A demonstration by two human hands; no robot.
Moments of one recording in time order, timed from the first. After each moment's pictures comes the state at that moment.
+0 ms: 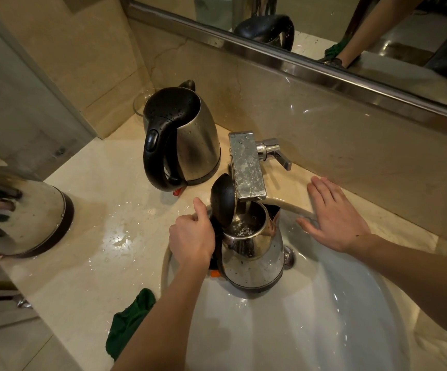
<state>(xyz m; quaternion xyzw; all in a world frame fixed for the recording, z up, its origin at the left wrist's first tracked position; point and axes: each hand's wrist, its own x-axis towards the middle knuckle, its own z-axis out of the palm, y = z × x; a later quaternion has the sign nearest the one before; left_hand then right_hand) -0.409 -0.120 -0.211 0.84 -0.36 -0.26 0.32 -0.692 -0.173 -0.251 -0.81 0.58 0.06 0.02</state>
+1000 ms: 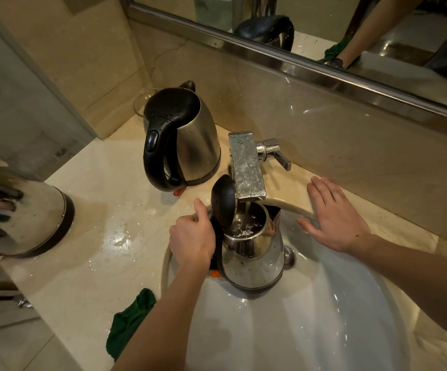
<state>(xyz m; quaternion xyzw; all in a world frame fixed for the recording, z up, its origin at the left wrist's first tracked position) -0.410 -0.117 -0.206 0.83 -0.37 -0.26 0.32 -0.693 -0.173 -0.252 -0.82 0.58 0.06 0.01</state>
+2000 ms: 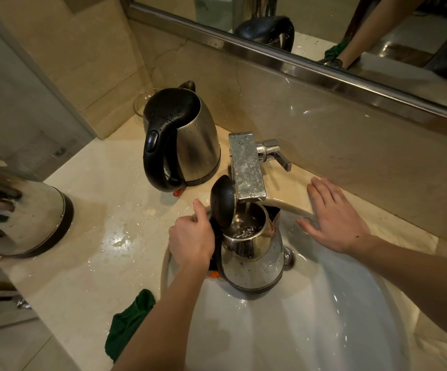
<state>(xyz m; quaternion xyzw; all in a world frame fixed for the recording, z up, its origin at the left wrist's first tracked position) -0.409 -0.119 -0.213 0.83 -0.36 -0.26 0.33 -0.693 -0.172 -0.251 -0.81 0.58 0.06 0.02</state>
